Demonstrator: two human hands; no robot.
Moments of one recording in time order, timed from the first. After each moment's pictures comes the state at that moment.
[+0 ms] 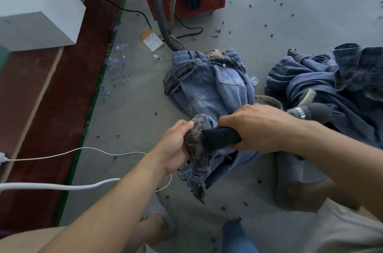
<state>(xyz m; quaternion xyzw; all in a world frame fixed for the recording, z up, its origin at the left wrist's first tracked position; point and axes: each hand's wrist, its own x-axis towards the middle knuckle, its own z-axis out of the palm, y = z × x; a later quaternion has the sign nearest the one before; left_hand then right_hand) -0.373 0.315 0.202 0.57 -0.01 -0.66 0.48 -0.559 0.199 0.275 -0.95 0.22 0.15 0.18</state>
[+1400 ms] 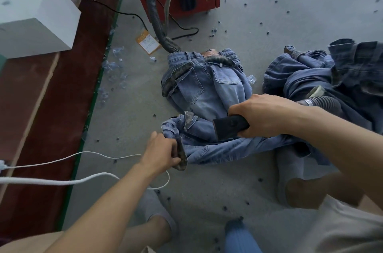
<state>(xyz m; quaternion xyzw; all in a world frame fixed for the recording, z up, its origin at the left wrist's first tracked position) -0.318 0.340 0.146 0.76 -0.59 -0.26 -0.10 -0.569 0.173 0.271 -0.92 0.28 0.21 0.17</state>
